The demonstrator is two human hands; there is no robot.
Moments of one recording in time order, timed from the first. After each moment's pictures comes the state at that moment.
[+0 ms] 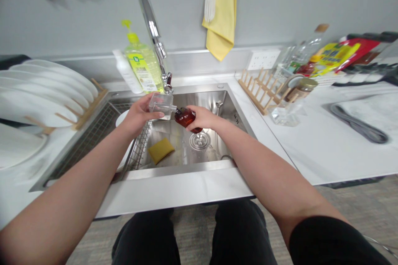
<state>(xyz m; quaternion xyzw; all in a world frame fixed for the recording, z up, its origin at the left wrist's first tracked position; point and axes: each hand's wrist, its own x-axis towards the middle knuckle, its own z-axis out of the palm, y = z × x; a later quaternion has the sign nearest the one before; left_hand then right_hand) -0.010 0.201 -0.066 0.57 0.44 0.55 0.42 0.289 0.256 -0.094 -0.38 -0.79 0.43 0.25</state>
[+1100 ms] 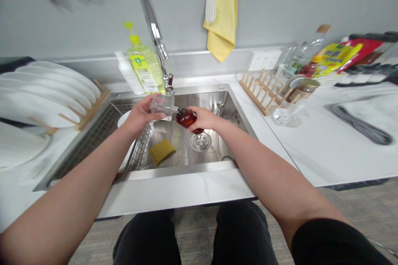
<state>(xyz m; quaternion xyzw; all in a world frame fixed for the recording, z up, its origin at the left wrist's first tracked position) -0.010 0.200 -0.064 0.58 0.44 0.54 0.42 0.288 0.254 -0.090 -0.38 -0.79 0.42 0.23</state>
